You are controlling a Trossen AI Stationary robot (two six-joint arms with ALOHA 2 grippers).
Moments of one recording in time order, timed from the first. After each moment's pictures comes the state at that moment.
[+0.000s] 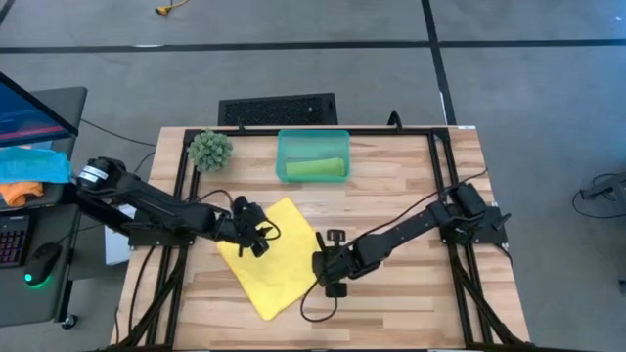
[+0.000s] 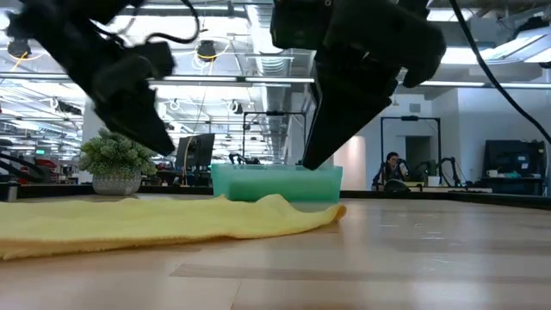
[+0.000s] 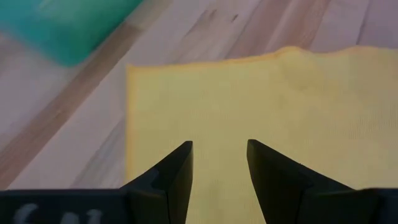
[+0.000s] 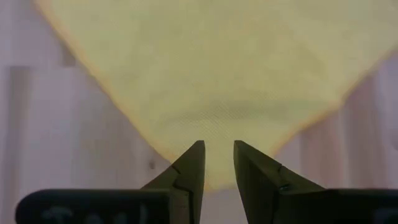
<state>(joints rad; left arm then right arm) -0.29 1.29 0.57 -0.21 -0.51 -0.64 0.41 2.00 1.42 -0.61 0.27 0.30</state>
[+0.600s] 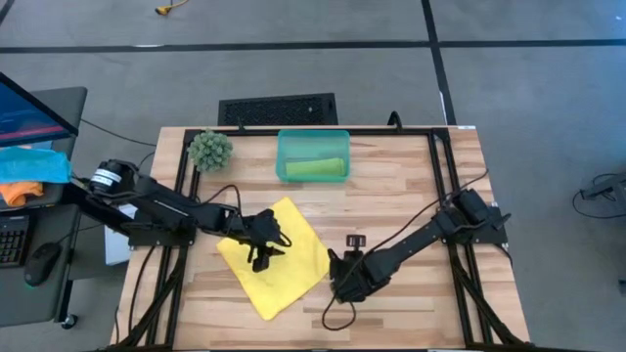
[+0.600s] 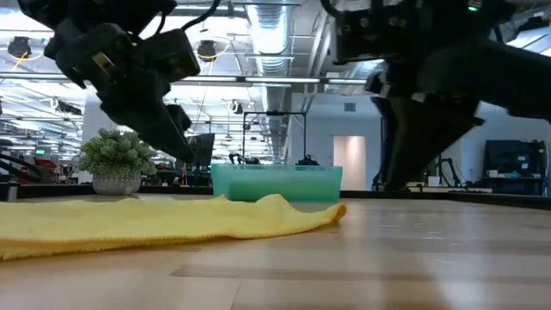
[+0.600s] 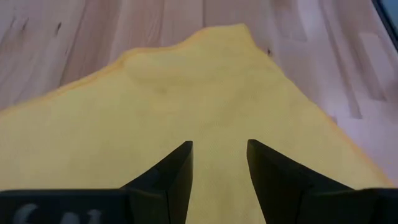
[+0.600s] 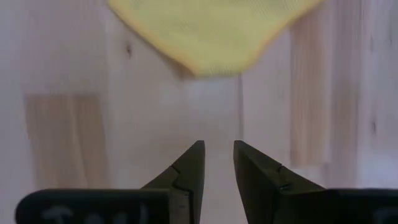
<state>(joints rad) -0.22 1.43 0.57 0.12 -0.01 -0.30 0.52 2.00 1.40 -0.88 0.37 0.46</state>
